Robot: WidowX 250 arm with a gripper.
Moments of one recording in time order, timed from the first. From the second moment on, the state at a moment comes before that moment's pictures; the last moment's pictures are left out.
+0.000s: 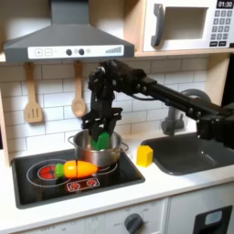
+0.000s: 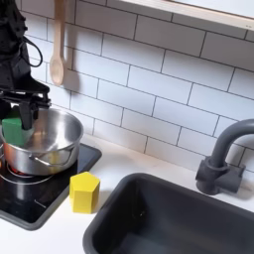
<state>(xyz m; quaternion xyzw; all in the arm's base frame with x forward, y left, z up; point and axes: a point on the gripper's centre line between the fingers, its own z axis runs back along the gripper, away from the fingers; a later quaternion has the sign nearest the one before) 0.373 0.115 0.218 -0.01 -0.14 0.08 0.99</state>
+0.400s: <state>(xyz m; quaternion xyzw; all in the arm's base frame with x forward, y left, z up) 0.379 0.114 0.217 -0.02 -0.14 0.08 0.99</state>
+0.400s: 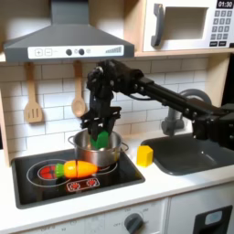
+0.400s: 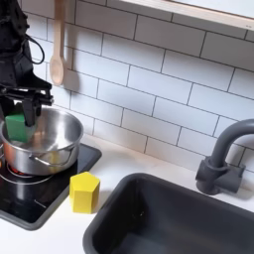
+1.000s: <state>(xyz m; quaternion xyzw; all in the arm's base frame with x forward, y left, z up) 0.371 0.105 0.228 -0.04 -0.14 0.09 0.99</state>
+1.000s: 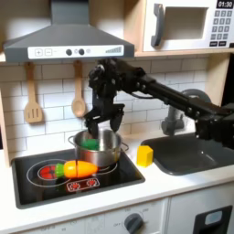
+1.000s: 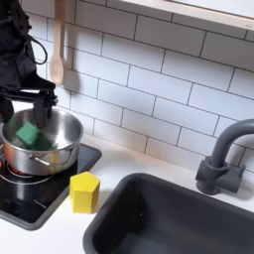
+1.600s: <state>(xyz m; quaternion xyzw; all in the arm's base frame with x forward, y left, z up) 0.343 0.115 0.243 -0.05 -0.15 0.20 0.97</state>
